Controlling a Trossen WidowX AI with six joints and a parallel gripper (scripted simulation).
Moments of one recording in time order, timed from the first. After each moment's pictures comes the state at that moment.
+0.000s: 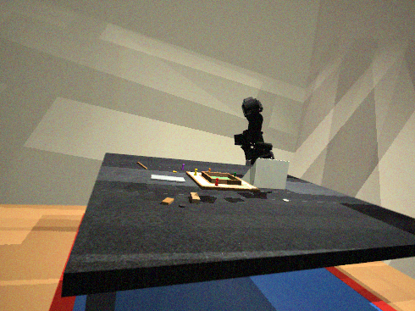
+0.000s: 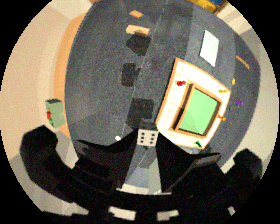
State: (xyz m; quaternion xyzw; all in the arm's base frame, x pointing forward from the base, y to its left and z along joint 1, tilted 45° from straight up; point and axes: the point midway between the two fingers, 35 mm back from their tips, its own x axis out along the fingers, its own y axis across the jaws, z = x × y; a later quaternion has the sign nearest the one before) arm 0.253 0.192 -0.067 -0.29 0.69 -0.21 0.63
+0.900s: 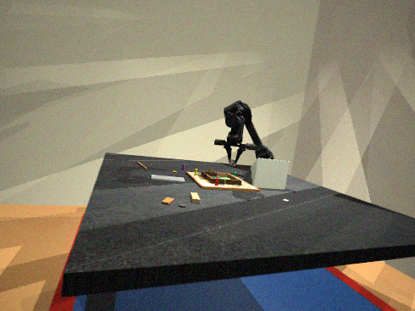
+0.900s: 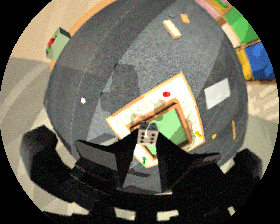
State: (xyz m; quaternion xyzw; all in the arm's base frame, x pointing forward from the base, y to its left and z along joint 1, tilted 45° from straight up) arm 0.289 0.114 -0.017 -0.50 0.72 0.05 0.48
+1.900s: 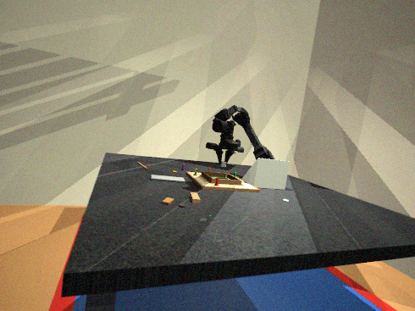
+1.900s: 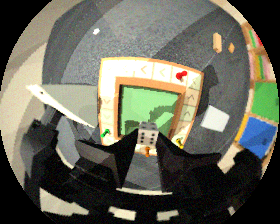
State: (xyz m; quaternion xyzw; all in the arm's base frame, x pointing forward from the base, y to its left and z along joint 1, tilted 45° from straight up) arm 0.294 0.032 0.027 -0.64 0.66 0.28 0.27
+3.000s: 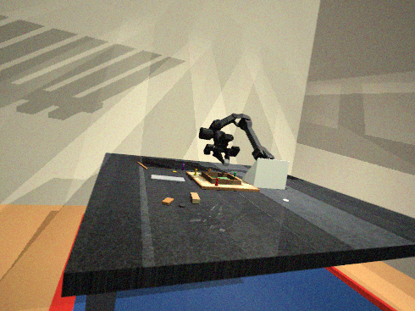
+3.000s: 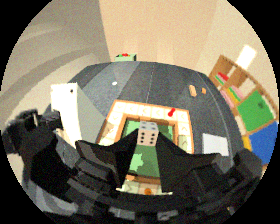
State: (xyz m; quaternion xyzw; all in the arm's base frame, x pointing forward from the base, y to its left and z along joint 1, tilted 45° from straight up) arm 0.287 0.025 0.034 -0.46 0.51 0.52 0.51
